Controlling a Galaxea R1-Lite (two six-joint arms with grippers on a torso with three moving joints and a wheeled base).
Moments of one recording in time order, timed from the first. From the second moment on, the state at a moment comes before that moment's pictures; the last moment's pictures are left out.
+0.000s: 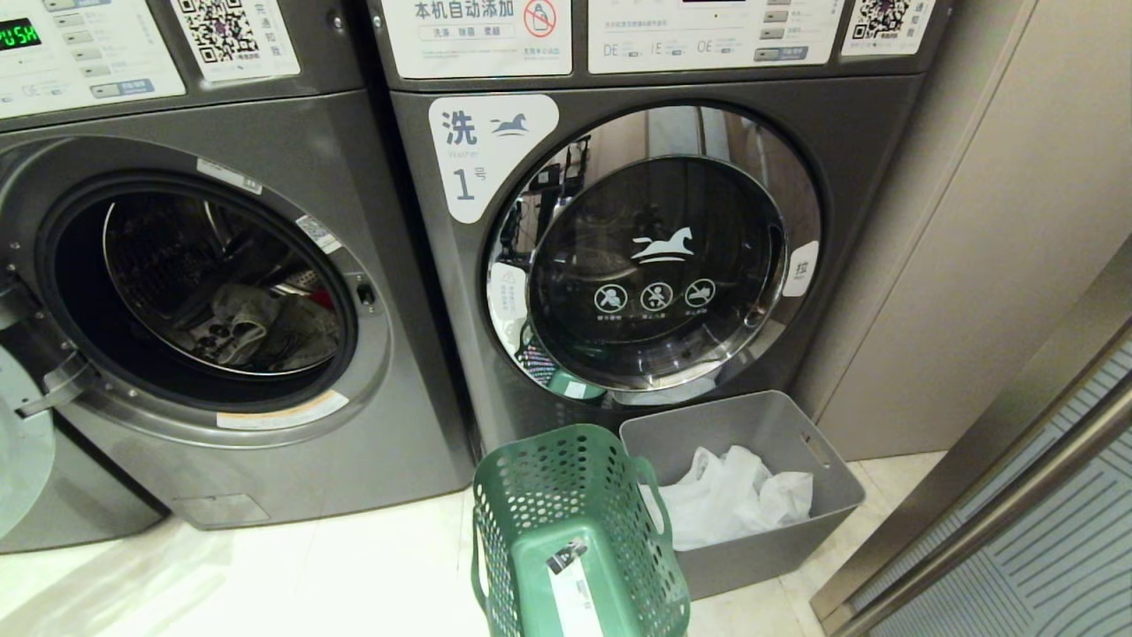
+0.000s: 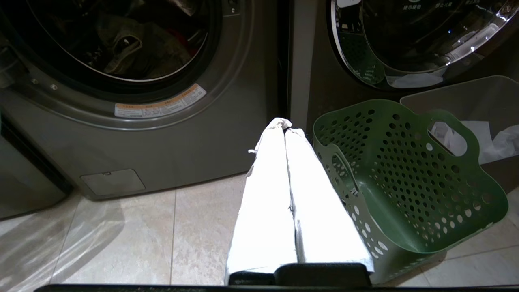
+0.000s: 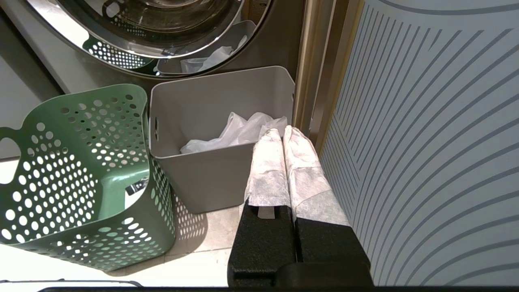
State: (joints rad) left arm 0.00 0.04 0.00 -0.10 -0.02 0.07; right arm 0.00 0.00 0.00 0.00 -0.01 0.01
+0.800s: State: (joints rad) left arm 0.00 0.00 0.00 -0.10 -0.03 0.06; right arm 0.00 0.00 0.00 0.00 -0.01 0.01
